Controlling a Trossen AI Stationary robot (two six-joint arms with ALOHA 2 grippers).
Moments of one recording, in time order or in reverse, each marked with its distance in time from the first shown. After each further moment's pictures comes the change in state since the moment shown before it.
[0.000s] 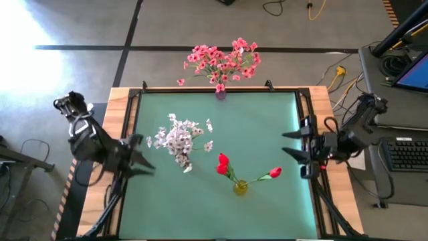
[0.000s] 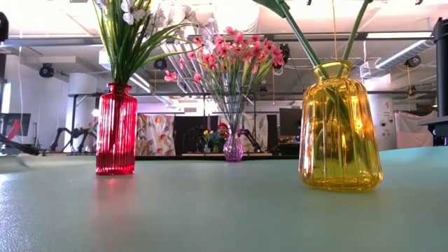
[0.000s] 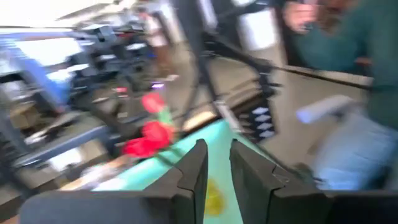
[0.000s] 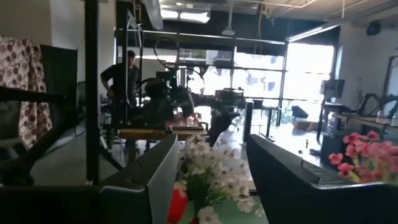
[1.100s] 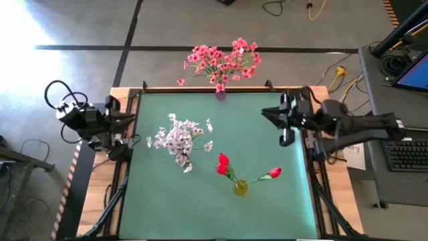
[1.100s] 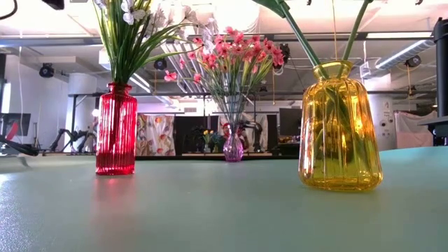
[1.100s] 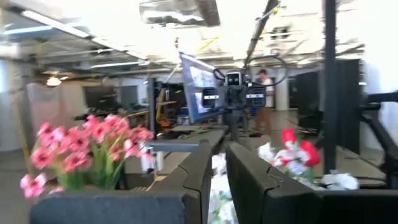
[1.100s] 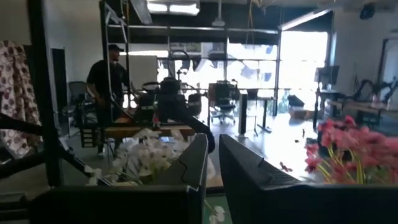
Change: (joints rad) left arm 0.096 -0.697 -0.322 0.132 -0.333 0.066; right arm -0.725 -0.015 -0.018 -0.109 -0.685 0.244
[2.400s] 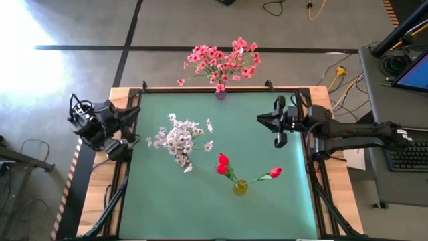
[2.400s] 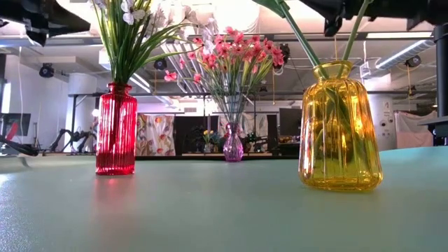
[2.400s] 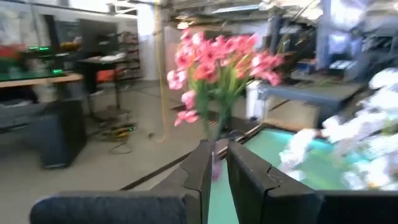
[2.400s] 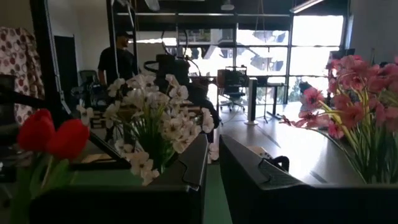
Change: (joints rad) left arm 0.005 -0.086 -0.146 -0.166 -0.608 -0.197; right arm -0.230 -0.041 -0.317 0.198 -0.249 0.065
